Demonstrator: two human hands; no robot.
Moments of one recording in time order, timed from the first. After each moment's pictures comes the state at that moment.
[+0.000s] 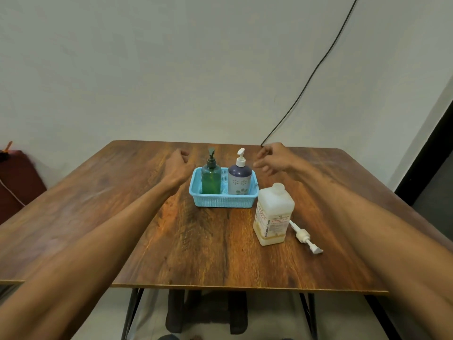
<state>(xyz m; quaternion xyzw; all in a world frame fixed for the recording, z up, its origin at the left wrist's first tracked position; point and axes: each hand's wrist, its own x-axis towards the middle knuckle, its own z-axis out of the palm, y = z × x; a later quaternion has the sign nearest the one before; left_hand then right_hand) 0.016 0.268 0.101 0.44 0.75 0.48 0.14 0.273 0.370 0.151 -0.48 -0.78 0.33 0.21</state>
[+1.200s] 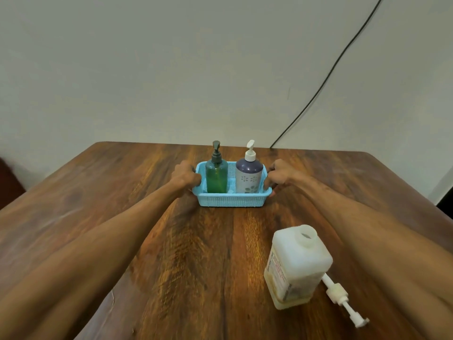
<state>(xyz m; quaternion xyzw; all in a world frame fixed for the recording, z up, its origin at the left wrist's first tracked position) -0.022 0.408 0.058 0.44 0.80 0.33 0.23 0.225 0.525 0.075 -0.55 -0.75 0.36 0.11</state>
